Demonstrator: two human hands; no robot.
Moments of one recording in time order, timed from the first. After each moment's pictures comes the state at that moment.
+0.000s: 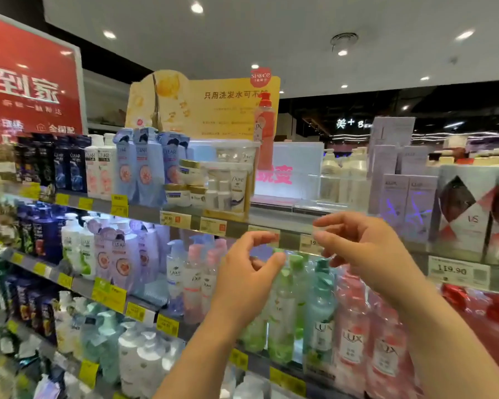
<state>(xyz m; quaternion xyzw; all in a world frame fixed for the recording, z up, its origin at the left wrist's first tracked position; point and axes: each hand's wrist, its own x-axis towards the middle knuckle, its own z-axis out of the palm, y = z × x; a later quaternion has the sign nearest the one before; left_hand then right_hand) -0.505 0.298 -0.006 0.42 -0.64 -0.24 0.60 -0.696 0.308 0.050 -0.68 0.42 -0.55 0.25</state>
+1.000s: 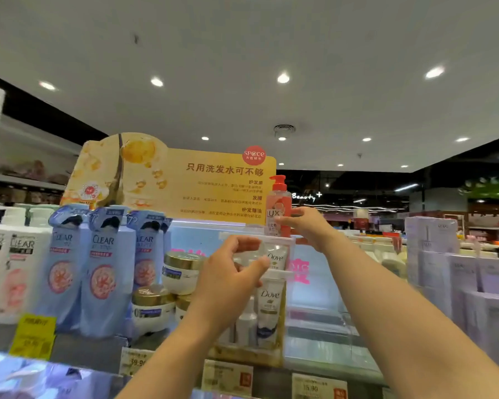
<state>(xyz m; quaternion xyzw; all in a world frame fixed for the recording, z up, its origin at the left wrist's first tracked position) -0.374 0.094 0.135 0.28 -0.71 -0.23 0.60 -0.598 -0.031 0.227 -0.62 0.53 -0.54 0.21</state>
